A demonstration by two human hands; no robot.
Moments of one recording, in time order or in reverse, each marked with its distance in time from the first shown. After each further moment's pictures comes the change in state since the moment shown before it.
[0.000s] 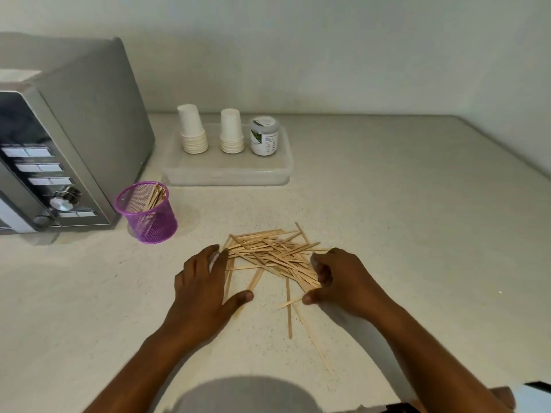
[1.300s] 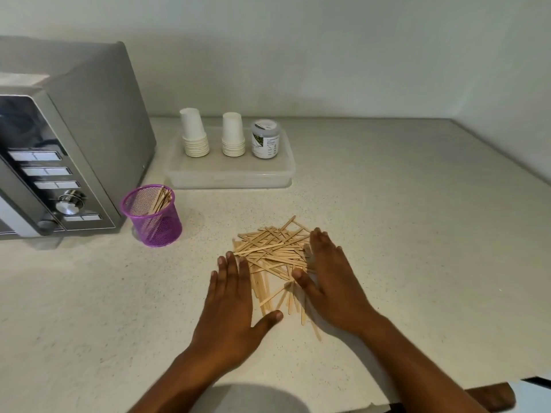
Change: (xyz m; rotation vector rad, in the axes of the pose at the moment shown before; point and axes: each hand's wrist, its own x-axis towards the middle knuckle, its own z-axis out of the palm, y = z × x) left_hand -0.015 0.021 0.028 0.076 -0.117 0.041; right_hand 0.008 0.006 0.046 -0.094 0.221 -0.116
